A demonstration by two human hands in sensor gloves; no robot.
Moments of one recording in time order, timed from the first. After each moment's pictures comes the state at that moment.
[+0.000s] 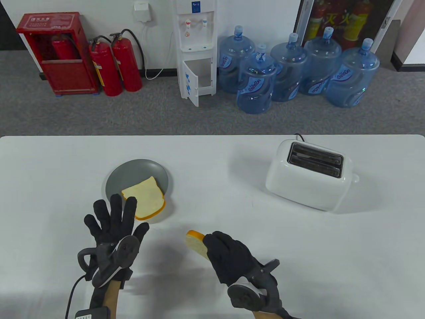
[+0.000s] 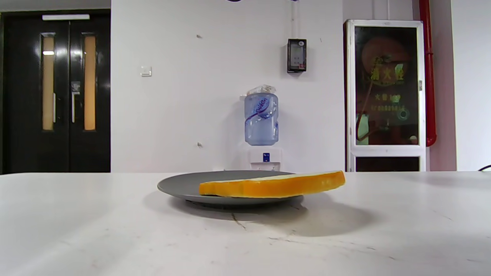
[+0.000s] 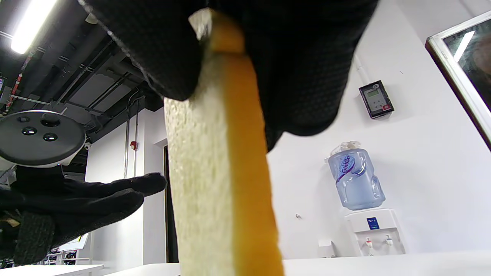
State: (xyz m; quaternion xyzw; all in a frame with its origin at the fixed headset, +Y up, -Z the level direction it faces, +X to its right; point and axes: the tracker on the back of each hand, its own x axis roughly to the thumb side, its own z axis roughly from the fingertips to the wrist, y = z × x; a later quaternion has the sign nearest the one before) left_hand -0.262 -0.705 -0.262 0.15 0.02 -0.01 0.99; right_hand 0.054 -0.675 -0.198 0.25 -0.30 0.90 0.18
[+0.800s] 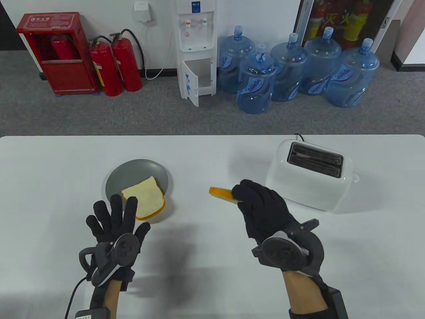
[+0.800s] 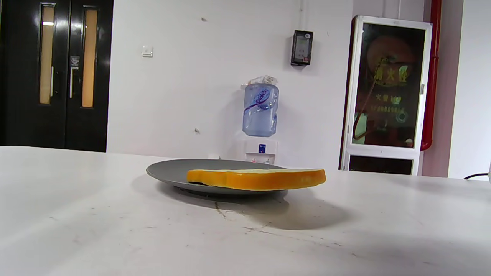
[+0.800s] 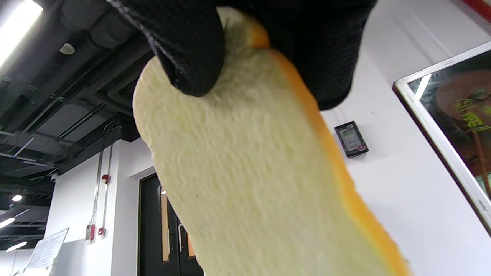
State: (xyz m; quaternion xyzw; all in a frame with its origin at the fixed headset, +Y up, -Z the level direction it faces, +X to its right) left_hand -0.259 -0.703 -0.262 0.12 0.01 0.03 0.99; right_hand 0.112 -0.535 -0.240 0.19 -0.34 0.90 0.21
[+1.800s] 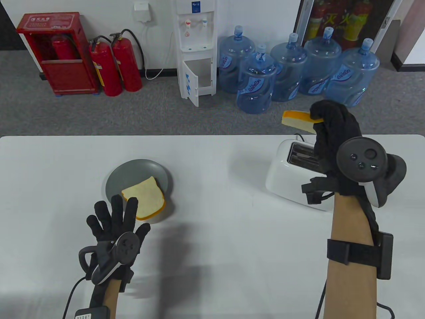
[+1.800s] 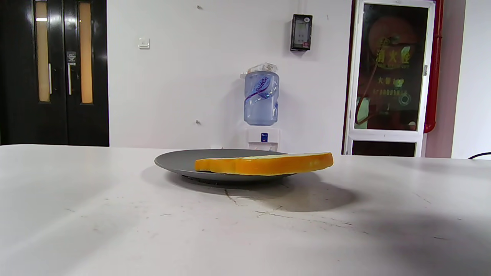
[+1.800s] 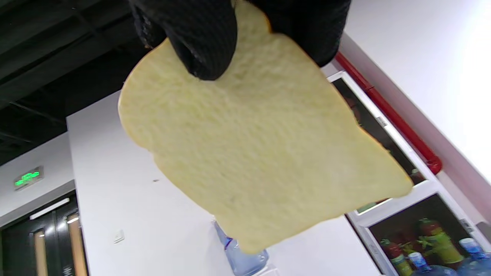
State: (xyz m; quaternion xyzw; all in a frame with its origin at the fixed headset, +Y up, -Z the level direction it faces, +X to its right) left_hand -0.259 -0.705 -0.265 0.09 0.01 0.01 1.00; right_hand 0.227 -0.451 -0.327 -0.02 -0.33 0.91 0.24
